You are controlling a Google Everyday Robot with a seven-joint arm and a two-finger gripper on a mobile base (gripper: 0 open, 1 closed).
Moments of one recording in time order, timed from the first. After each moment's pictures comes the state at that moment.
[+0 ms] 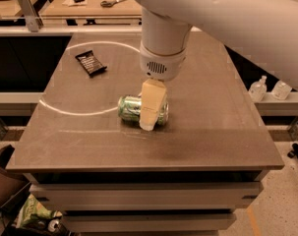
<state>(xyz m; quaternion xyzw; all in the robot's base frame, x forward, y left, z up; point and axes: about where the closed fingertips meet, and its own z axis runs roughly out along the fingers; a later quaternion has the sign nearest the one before) 0.504 -0.034 0.890 -0.58 0.81 -0.04 0.07</state>
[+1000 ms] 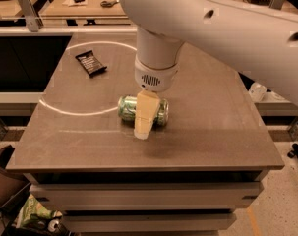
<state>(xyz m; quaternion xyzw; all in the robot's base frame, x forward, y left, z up) 0.503 -0.019 0.862 -0.59 0.81 -0.02 0.08</state>
